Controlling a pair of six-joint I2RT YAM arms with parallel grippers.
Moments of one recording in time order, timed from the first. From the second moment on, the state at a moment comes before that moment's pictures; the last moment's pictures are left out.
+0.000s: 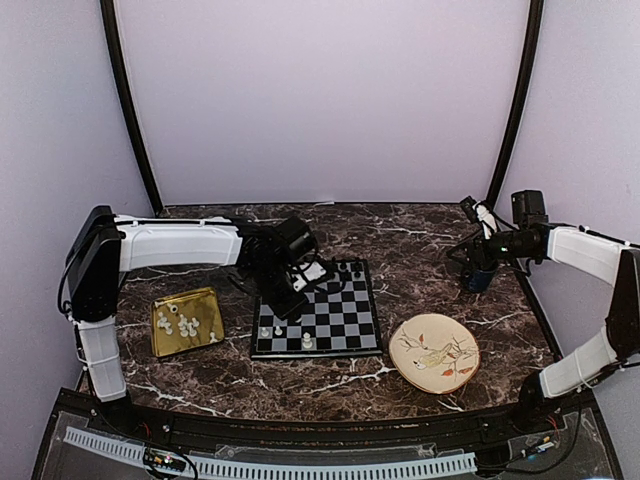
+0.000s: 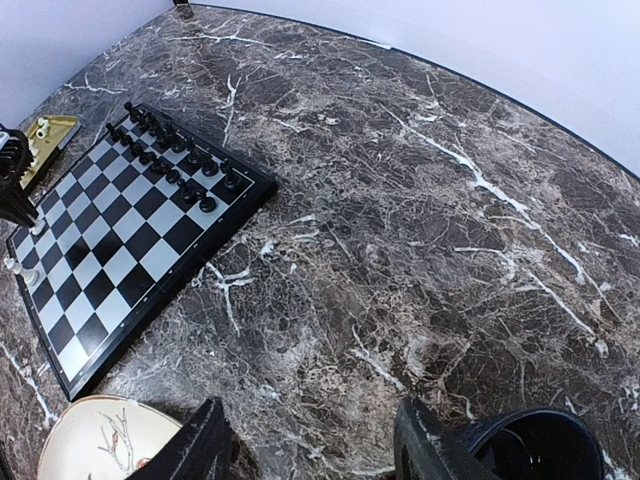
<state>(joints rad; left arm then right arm) -0.87 1.91 1.46 -0.83 0.08 0.05 0.01 1.38 0.89 -0.33 -0.68 -0.42</state>
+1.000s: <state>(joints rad) -0.92 1.99 1.49 -0.92 0.01 0.08 0.01 1.37 0.89 -0.33 -0.68 -0.42</state>
